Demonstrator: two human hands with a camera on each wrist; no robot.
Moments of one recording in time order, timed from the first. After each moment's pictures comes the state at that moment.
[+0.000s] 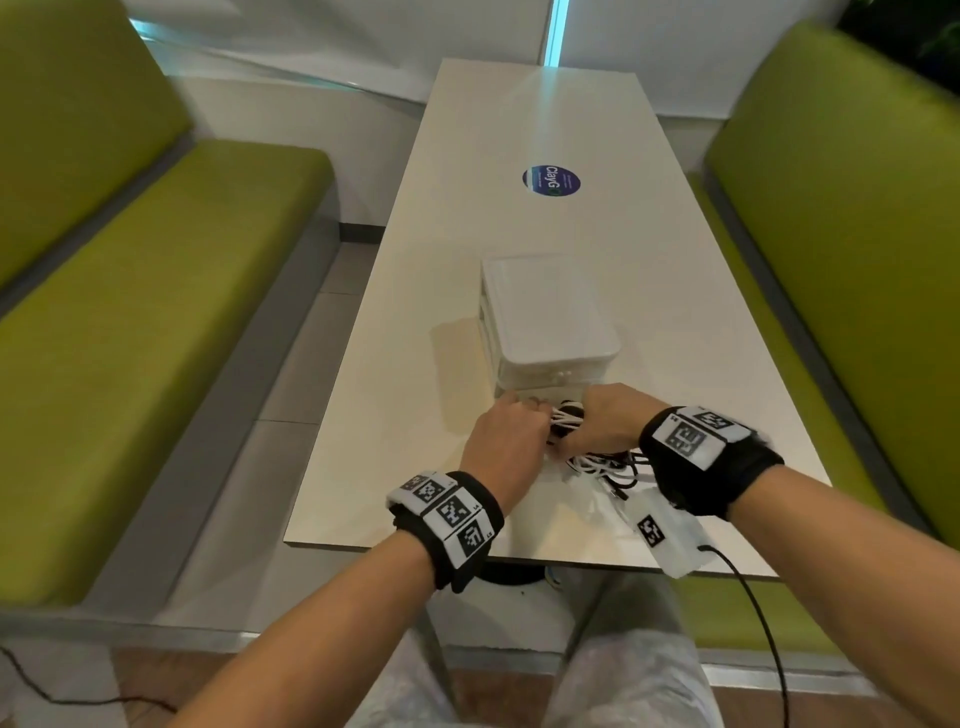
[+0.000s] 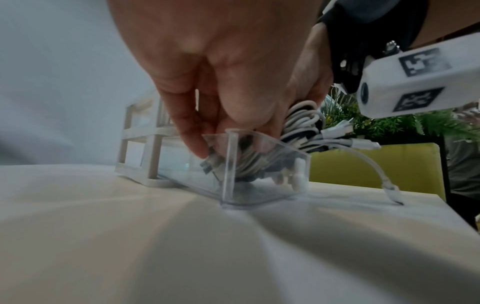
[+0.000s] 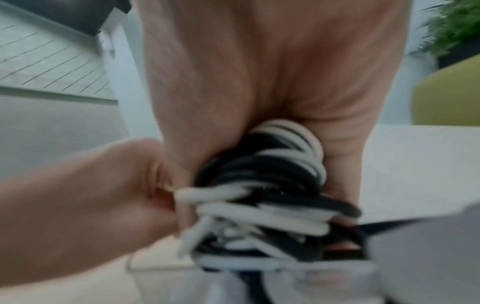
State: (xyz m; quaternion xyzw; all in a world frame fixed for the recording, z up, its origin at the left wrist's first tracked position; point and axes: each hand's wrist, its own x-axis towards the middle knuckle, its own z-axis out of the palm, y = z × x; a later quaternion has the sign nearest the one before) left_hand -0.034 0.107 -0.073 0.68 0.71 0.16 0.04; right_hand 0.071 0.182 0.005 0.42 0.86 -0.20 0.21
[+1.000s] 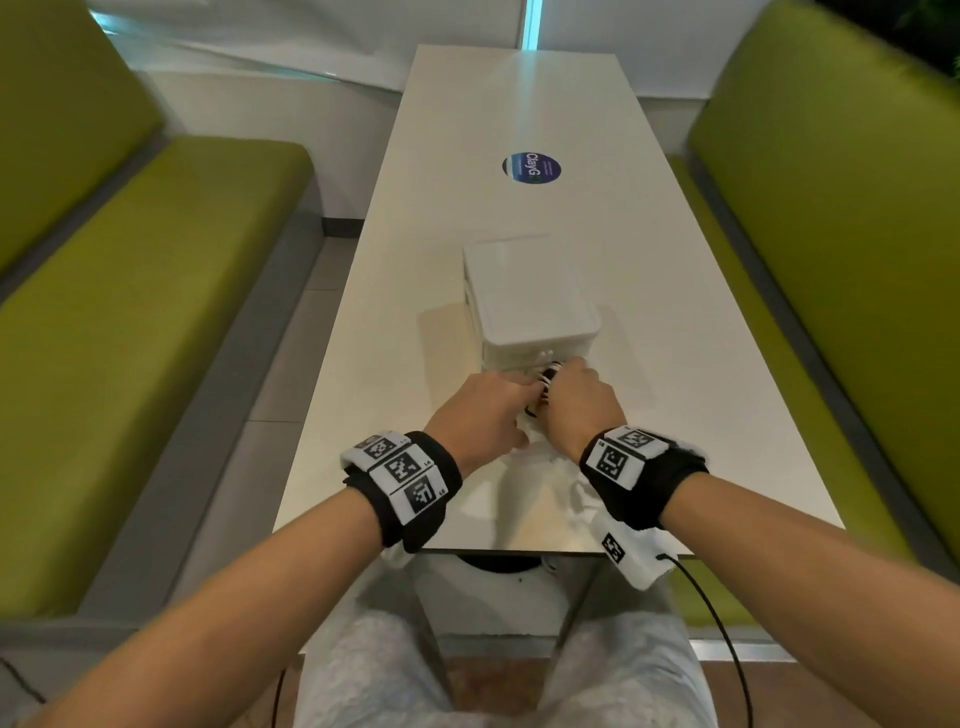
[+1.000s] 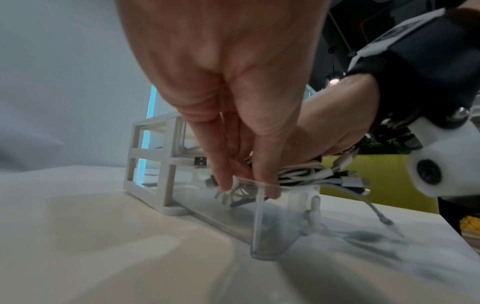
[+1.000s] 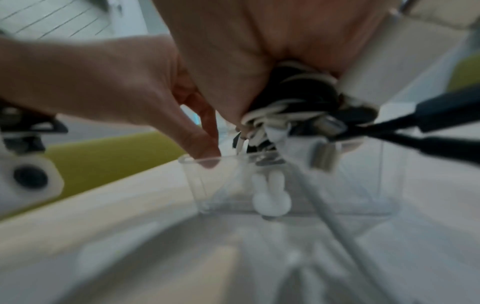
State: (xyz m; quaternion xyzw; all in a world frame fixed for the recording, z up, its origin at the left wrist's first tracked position) left_hand -0.060 0.121 -0.053 0.74 0.64 0.16 0.14; right_hand 0.054 0.177 -0.042 0.59 0.78 -0.19 -0.01
